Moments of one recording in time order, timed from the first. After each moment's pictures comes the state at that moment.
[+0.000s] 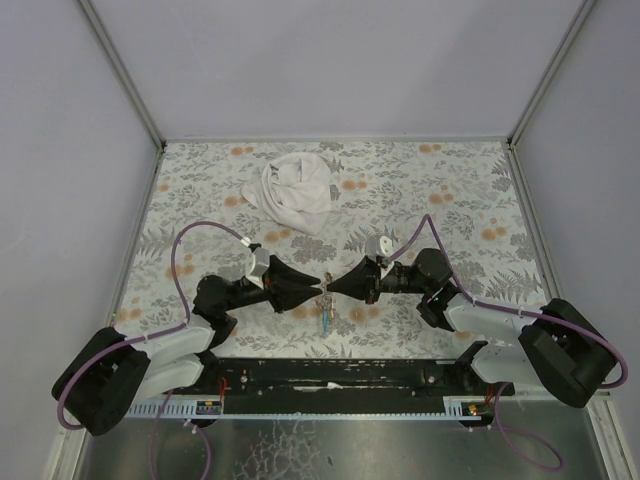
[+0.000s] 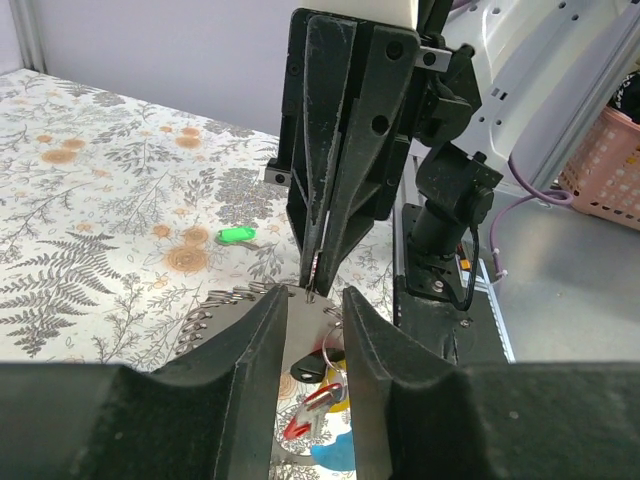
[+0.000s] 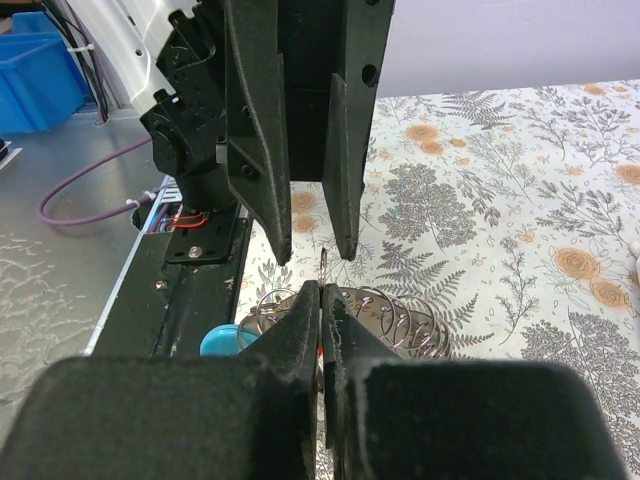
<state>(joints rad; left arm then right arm) -0.59 1.06 0.13 1.25 0.75 -0.44 0.73 1.24 0.36 1.00 -0.82 0.17</state>
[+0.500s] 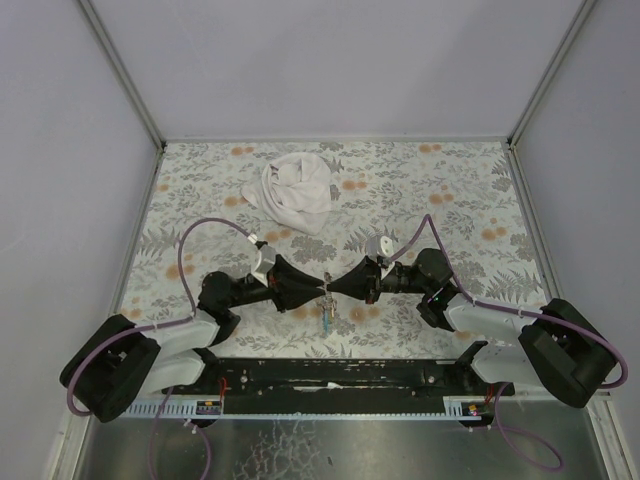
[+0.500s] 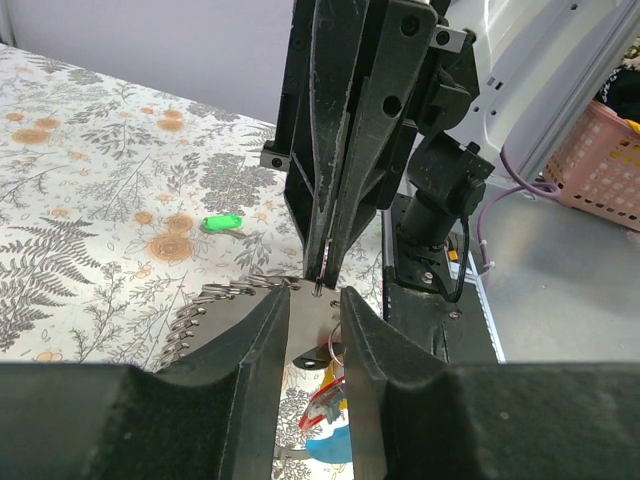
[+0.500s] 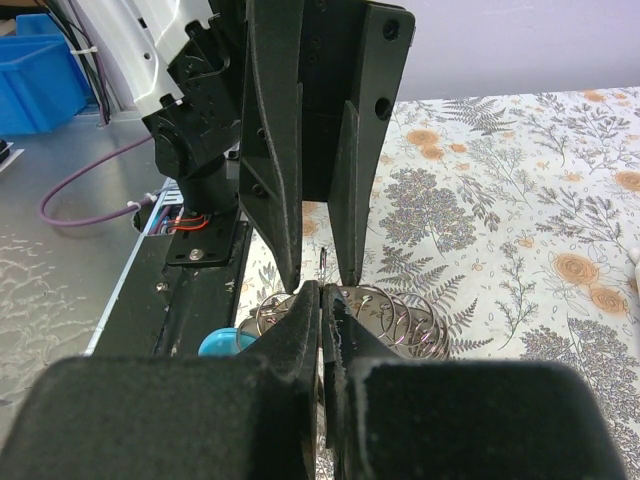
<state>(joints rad) -0.59 1.14 0.15 1.28 0.77 -0.47 0.73 1.24 0.36 1.01 -0.83 0.17</state>
